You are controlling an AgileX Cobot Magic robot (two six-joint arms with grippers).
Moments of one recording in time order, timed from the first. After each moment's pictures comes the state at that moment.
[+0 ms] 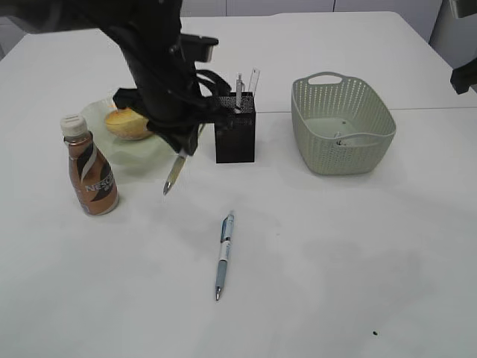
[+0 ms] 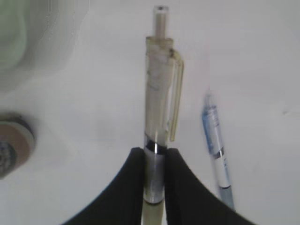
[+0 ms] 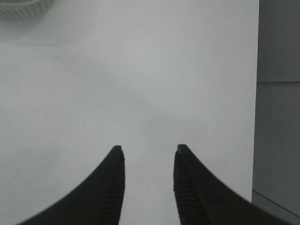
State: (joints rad) left arm -0.60 2.07 -1.78 0.12 1.07 -0.36; right arm 0.08 1.69 -1.51 -0.37 1.23 0.14
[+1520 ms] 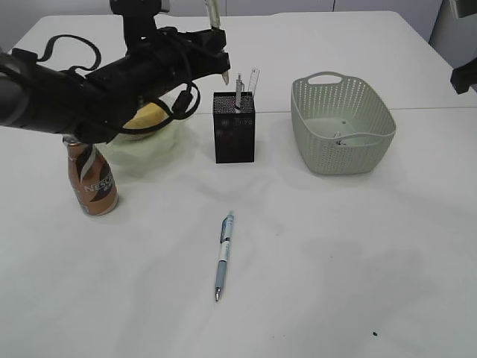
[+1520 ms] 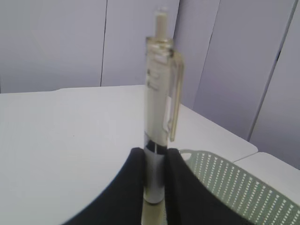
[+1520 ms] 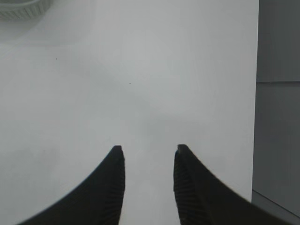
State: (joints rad) left arm -0.45 2.07 -1.30 0.23 -0.75 -0.37; right arm 0.08 1.69 -1.51 -0.37 1.23 0.14
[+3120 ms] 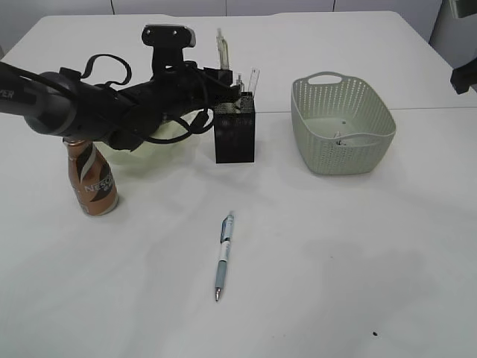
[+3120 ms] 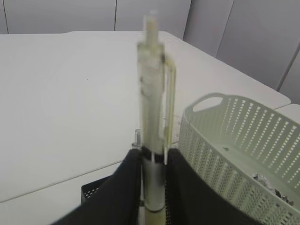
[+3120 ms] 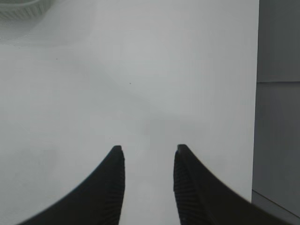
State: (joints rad) left arm -0.45 2.25 -1.48 0.23 -0.56 -0.37; right arm 0.08 1.69 -1.51 -0.37 1.23 0.14
